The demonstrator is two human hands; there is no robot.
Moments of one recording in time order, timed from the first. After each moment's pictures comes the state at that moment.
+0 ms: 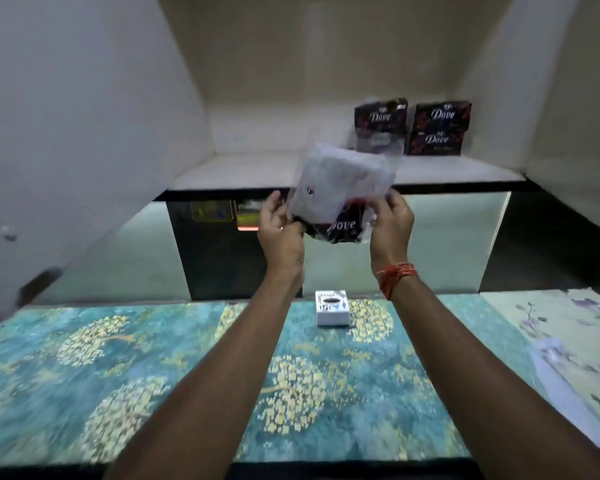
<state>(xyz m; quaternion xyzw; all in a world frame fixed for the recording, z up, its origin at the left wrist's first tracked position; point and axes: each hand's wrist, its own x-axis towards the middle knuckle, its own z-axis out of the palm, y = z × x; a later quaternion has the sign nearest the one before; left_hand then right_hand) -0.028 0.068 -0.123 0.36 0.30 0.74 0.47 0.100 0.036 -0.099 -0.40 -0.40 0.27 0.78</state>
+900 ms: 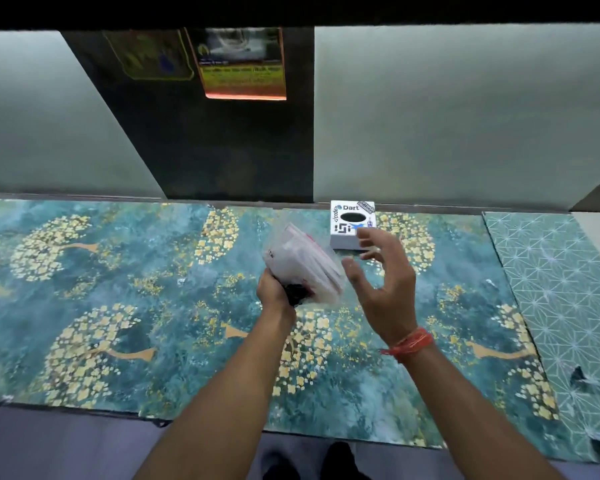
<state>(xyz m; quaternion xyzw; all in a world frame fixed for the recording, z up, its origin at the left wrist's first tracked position) -0.033 0.211 -0.441 -0.01 0.56 0.57 0.60 0.119 0.158 -0.356 -0.53 -0.62 0.21 0.54</state>
